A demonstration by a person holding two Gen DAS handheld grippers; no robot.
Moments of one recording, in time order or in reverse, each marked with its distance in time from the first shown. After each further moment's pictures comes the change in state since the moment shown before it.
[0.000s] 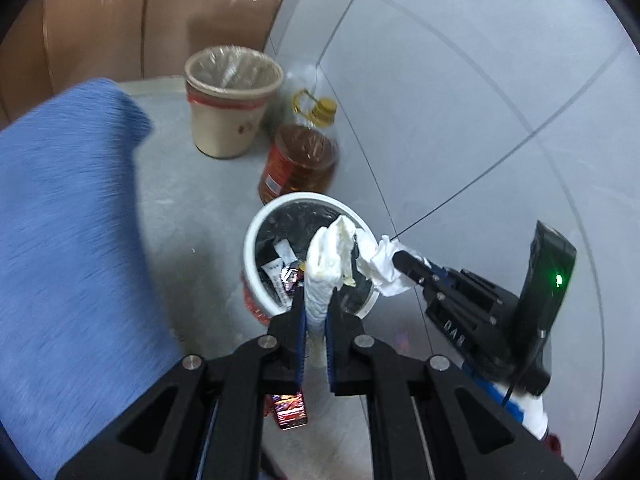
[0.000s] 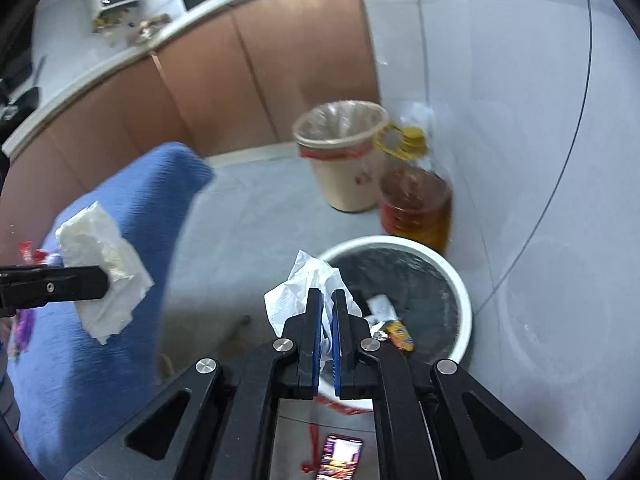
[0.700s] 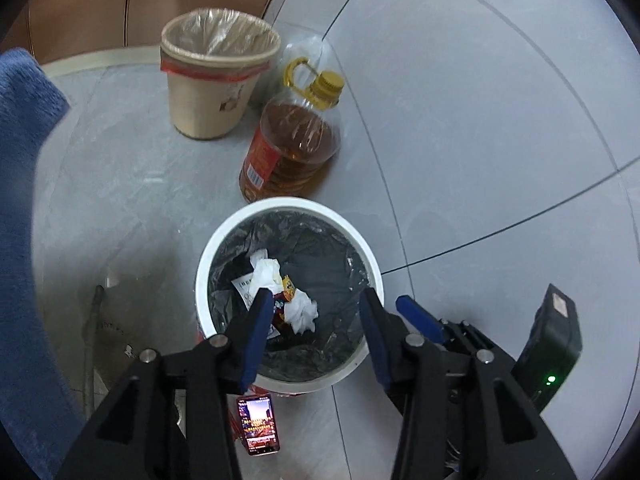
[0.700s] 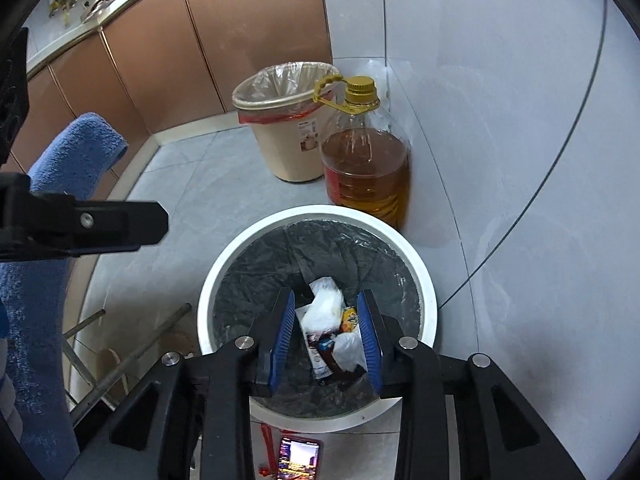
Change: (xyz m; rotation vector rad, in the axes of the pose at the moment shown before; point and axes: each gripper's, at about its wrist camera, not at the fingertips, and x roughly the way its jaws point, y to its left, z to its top) left arm 0.103 -0.004 0.039 -0.073 0.032 -0.037; right arm 0.061 -0.031 -0.010 0.019 0.066 -0.112
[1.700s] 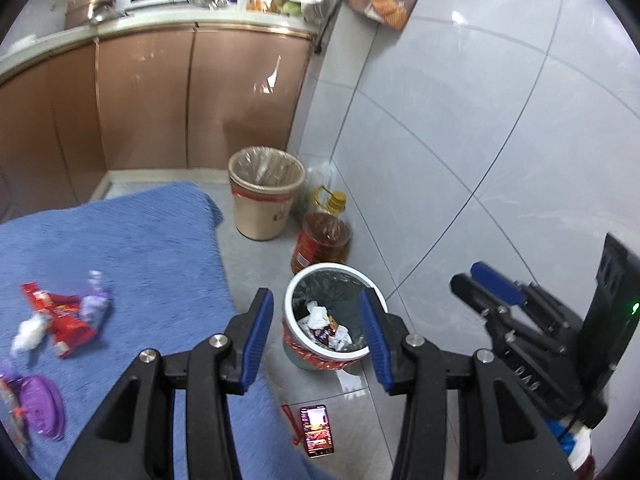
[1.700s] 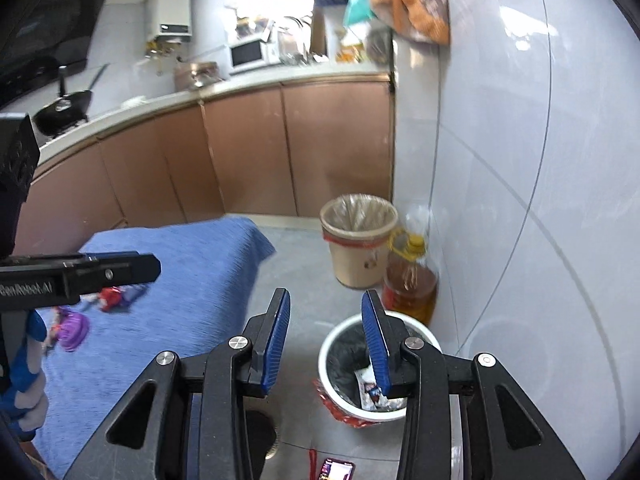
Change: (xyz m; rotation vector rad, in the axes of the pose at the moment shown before) left arm -0.291 -0.014 -0.121 0.141 -0.398 0.138; right arm -0.282 0.123 -0.015 -0.185 -0.396 0.098
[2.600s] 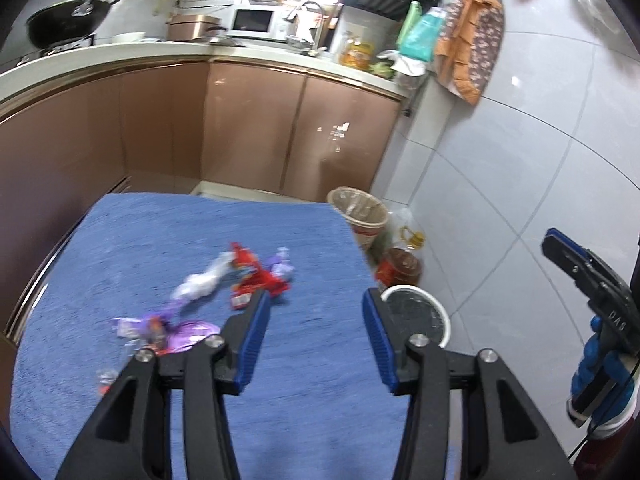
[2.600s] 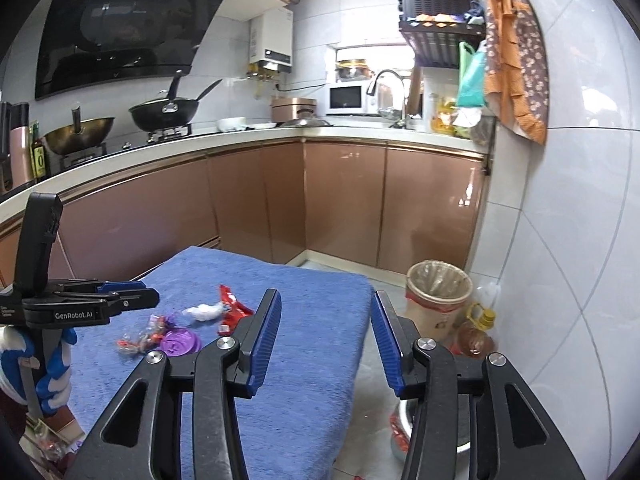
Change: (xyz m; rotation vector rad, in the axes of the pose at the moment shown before) left arm -0.177 0.152 -0.078 -0.148 -0.164 0.185; right arm -0.077 0.138 0.029 -0.175 -0.116 0.216
